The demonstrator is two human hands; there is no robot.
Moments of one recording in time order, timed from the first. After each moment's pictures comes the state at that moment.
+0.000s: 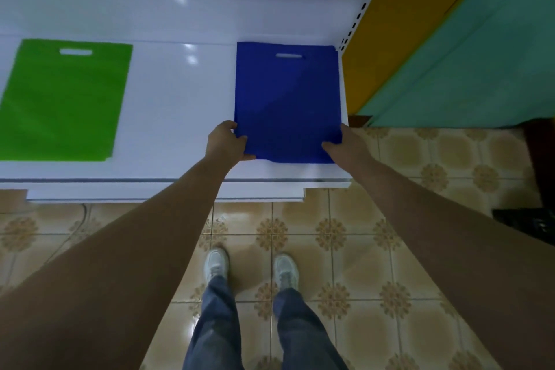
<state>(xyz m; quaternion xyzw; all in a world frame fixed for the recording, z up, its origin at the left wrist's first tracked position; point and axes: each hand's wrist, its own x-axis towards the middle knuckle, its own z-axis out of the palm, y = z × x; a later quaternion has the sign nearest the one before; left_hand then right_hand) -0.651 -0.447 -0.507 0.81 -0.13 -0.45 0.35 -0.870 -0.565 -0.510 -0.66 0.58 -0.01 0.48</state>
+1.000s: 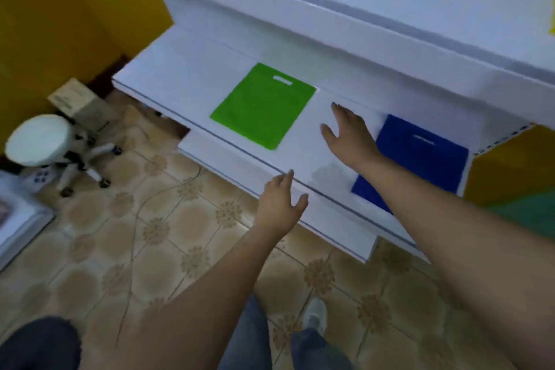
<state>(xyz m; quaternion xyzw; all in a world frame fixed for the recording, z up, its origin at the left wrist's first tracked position) -0.657 -0.229 -0.404 0.91 -0.23 -0.21 0.26 -0.646 -0.431 -0.347 -0.93 0.22 -0.01 0.29</state>
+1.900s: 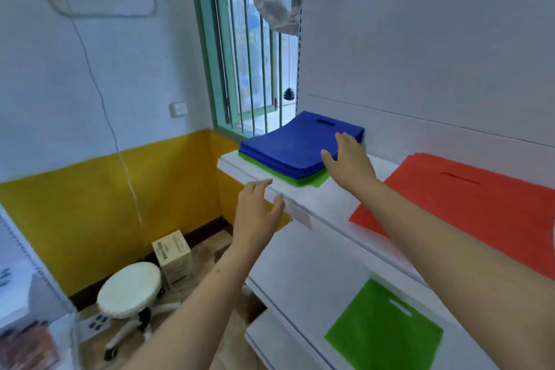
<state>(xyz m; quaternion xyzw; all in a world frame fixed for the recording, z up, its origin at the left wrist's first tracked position) -0.278 -0.012 -0.088 0.88 -0.13 0.19 0.40 -0.257 -0.224 -0.017 -0.95 0.07 -0.22 0.22</state>
